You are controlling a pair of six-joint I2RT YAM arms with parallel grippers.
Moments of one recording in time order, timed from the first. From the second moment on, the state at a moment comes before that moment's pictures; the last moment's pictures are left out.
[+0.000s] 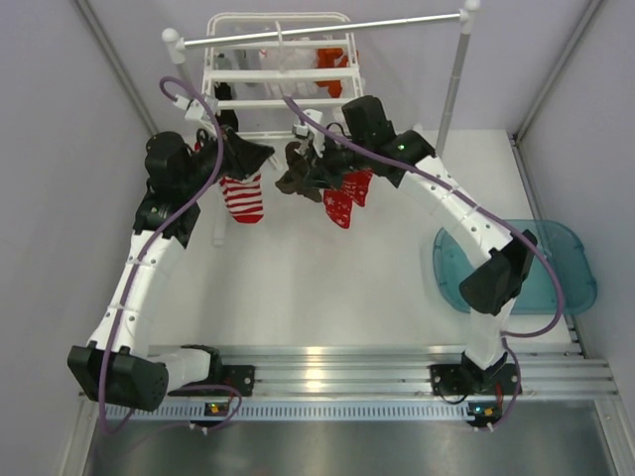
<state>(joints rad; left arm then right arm) -0.16 1.21 1.30 -0.10 0.56 -0.44 0.69 1.88 2.07 -0.77 -0.58 -0.39</state>
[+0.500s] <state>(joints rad) -0.16 1.22 1.30 -0.10 0.57 -0.41 0.69 1.91 2.11 -0.79 -0.58 -0.36</state>
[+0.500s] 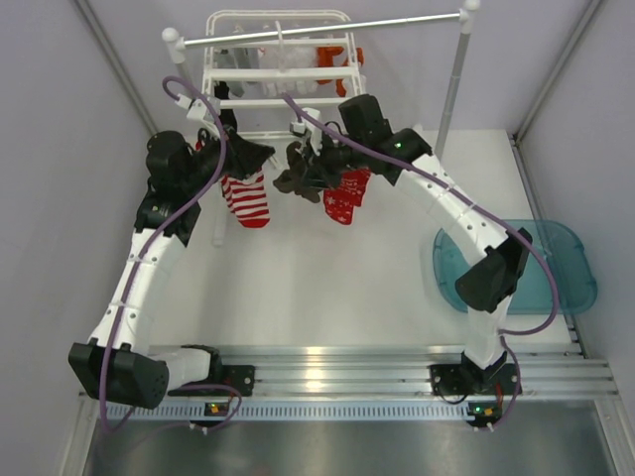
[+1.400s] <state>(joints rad) -0.16 1.23 1.30 -0.10 0.59 -0.38 0.69 1.97 2.19 -0.80 -0.59 -0.36</state>
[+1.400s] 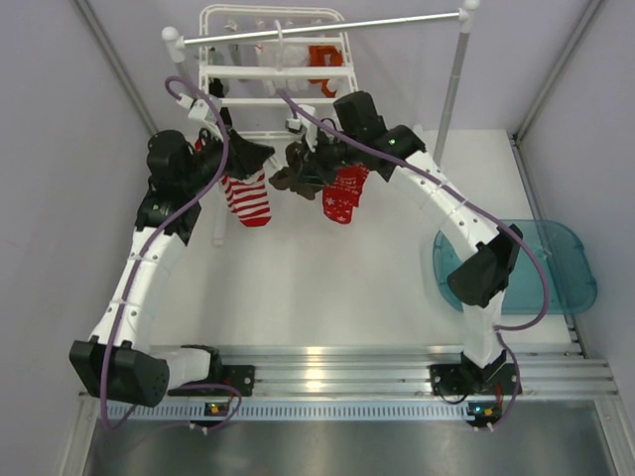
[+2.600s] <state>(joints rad) -0.16 1.25 1.30 -0.12 0.60 -0.29 0.69 1.97 2.21 -0.78 -0.59 -0.33</state>
